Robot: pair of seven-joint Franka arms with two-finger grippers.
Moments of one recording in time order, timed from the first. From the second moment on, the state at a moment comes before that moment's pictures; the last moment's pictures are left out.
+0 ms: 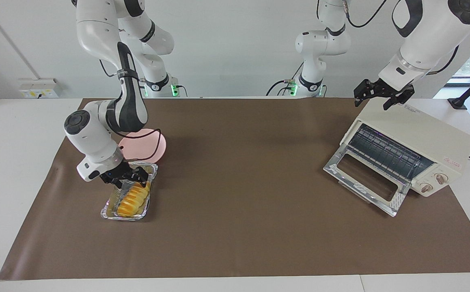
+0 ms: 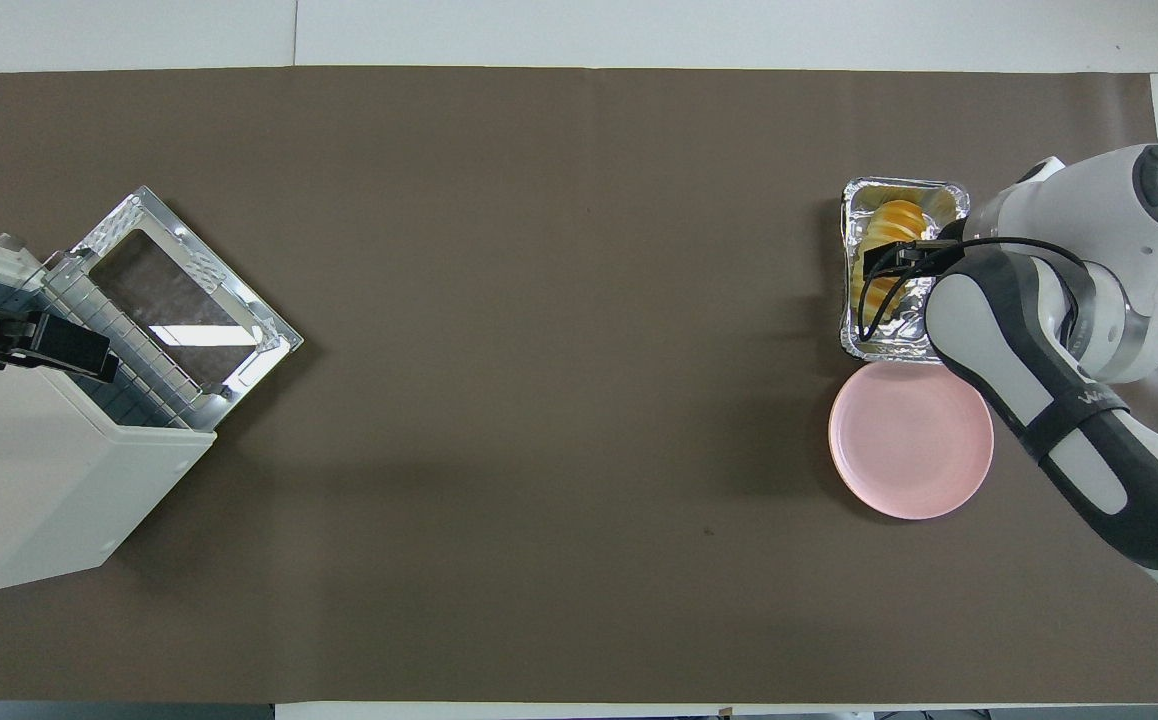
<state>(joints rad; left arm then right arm) -0.07 -0.03 0.00 -1.63 -0.03 1.44 0.14 -0.14 0.34 0.13 -1.90 0.10 2.30 -0.03</state>
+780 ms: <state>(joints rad) -0.07 -0.03 0.00 -1.63 -0.03 1.44 0.14 -0.14 0.35 0.13 -1.96 0.10 2.39 -0.03</state>
